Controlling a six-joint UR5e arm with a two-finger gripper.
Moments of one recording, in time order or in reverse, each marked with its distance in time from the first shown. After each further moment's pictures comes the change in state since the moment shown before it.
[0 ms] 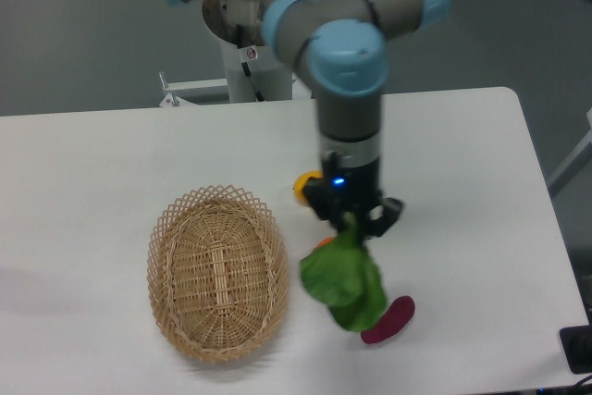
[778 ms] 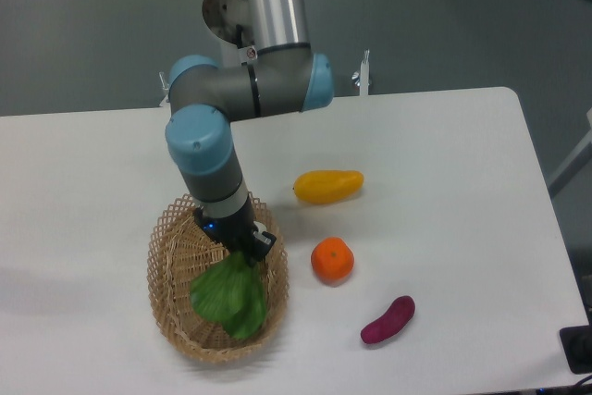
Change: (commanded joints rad) arm -0.373 -0.029 -0.184 0.216 0.114 -0.388
